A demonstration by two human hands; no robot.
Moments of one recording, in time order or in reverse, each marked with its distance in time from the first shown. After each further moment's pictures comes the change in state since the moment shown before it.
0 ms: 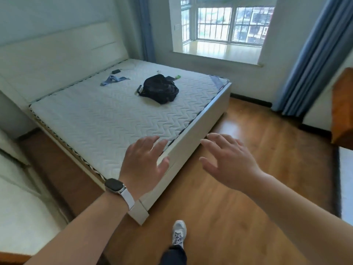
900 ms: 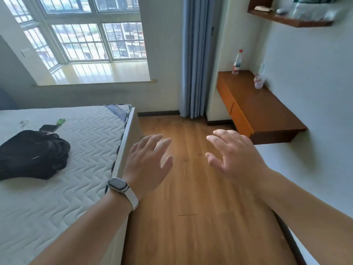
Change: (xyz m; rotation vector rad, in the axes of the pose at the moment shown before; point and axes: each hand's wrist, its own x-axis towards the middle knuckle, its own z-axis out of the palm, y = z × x) left_hand 0.455 0.129 0.235 -0.309 -0.120 0.575; right_hand 0.157 0.338 -0.005 -0.217 0.068 0.645
